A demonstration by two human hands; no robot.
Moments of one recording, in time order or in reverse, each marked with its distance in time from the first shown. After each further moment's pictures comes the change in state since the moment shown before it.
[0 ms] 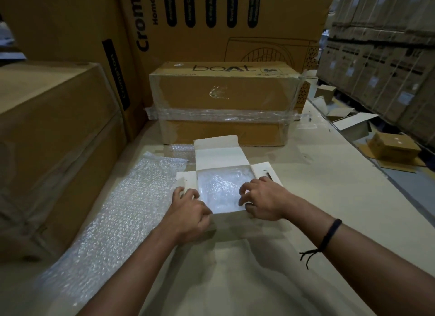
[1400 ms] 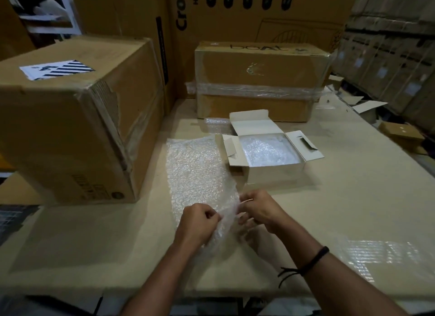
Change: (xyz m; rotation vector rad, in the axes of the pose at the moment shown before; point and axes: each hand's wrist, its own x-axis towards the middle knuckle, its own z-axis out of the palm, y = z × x) left_hand -0.178 -0.029 0.033 -0.680 0.199 -0.564; right_hand -0.013 -0.229 0.032 1.535 0.051 0.646
